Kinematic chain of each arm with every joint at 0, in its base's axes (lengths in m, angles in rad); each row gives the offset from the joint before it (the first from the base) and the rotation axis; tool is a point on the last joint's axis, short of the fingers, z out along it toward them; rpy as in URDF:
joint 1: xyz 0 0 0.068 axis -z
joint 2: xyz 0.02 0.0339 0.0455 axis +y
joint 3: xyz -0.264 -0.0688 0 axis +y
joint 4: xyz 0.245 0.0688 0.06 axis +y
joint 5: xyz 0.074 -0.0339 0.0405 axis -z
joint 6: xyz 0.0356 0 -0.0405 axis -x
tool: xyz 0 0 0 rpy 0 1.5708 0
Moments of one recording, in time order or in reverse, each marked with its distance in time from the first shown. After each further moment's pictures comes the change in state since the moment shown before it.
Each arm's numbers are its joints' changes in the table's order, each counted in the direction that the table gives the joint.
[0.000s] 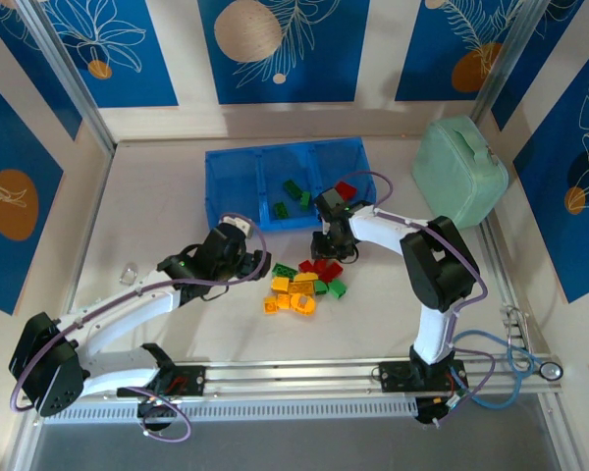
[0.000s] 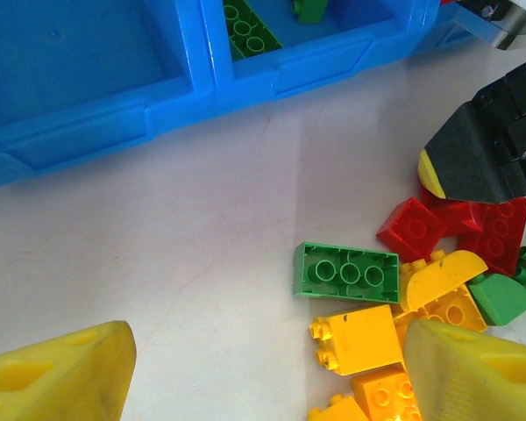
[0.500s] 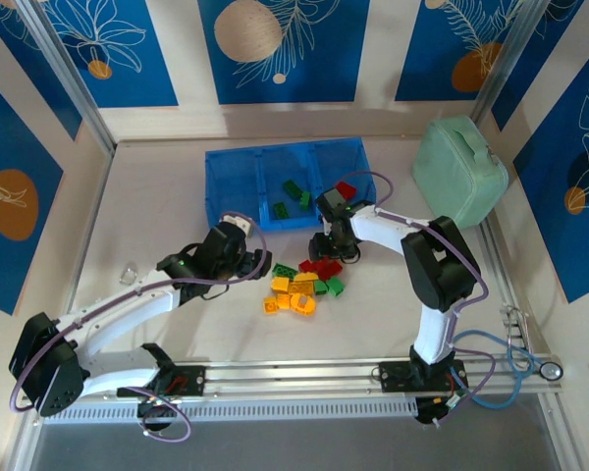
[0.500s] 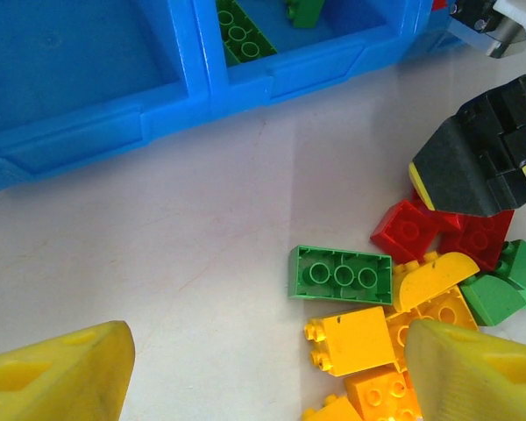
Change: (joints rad) left arm 0.000 0.000 -0.010 0.006 0.006 0.000; right arm 0.008 -0.003 0.004 0.019 0.014 0.060
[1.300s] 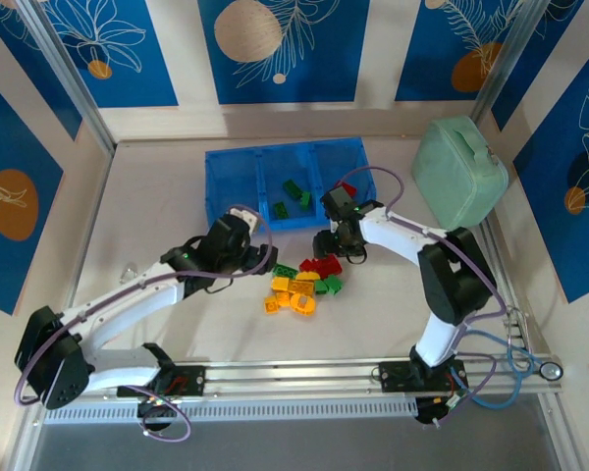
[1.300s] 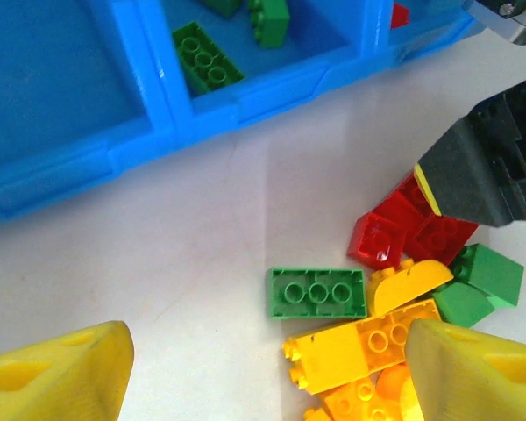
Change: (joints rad) left arm 0.000 0.033 -0.054 0.007 0.035 -0.035; right arm 0.009 -0.103 0.029 0.038 0.084 0.008
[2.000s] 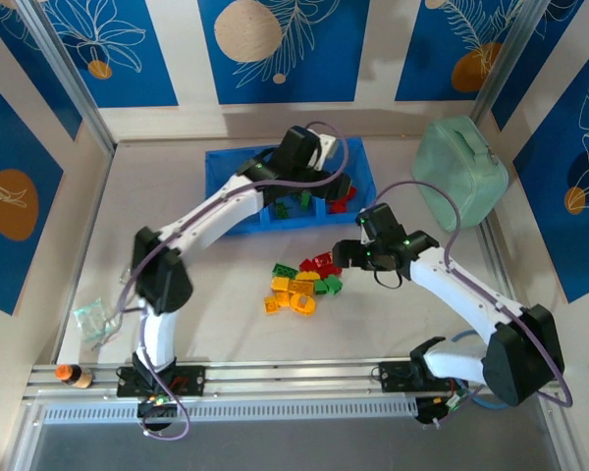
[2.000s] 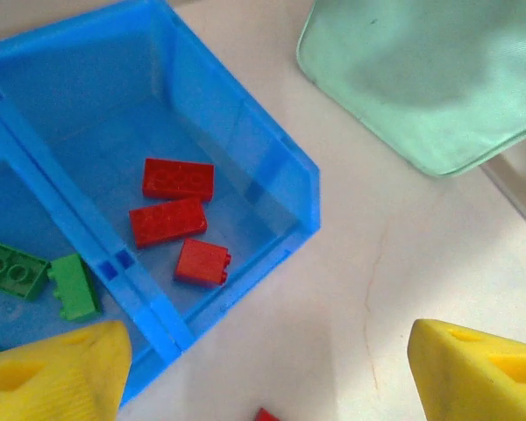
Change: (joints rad) left arm -0.001 0.727 -1.031 0.189 0.219 -0.115; right arm 0.025 -0.519 0.303 -0.029 -0.034 -0.068
